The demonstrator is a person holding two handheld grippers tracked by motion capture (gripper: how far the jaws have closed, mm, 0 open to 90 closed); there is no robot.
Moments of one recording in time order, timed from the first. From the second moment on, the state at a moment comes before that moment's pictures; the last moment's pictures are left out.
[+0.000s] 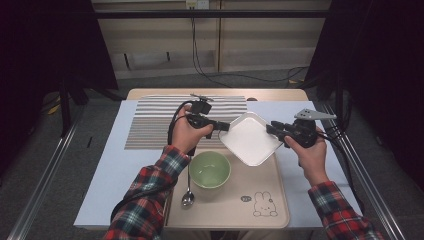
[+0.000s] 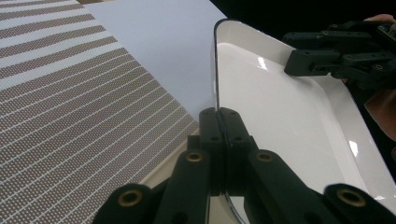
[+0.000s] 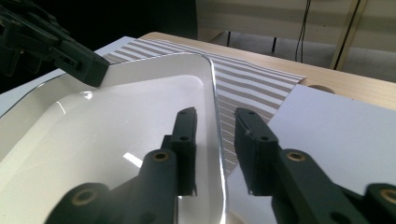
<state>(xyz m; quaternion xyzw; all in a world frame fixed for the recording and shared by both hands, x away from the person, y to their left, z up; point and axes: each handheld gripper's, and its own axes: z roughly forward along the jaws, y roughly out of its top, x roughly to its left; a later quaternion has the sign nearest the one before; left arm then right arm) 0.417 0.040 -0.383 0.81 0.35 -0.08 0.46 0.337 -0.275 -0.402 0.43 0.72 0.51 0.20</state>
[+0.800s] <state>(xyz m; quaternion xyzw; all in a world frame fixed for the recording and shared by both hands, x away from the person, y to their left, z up) 0.414 0.034 -0.389 0.81 0.33 -0.07 0.48 0.324 -0.279 -0.401 0.49 0.67 0.53 0.15</state>
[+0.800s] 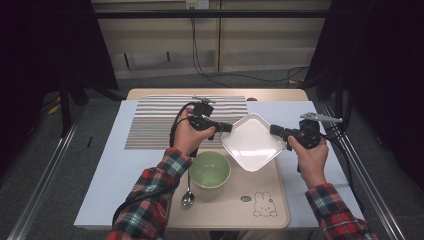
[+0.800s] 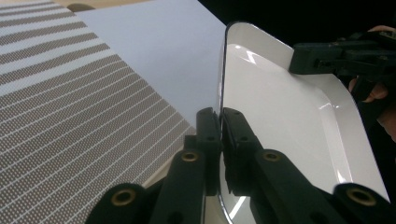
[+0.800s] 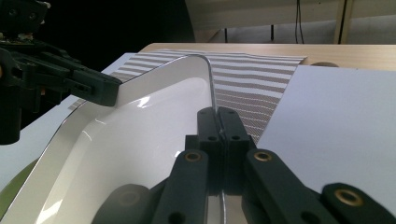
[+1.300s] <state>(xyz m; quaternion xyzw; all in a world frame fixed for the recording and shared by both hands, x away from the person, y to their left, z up) 0.411 0.056 -0.383 0.78 0.36 0.00 0.52 0.308 -0.293 -0.405 0.56 0.62 0.52 0.19</state>
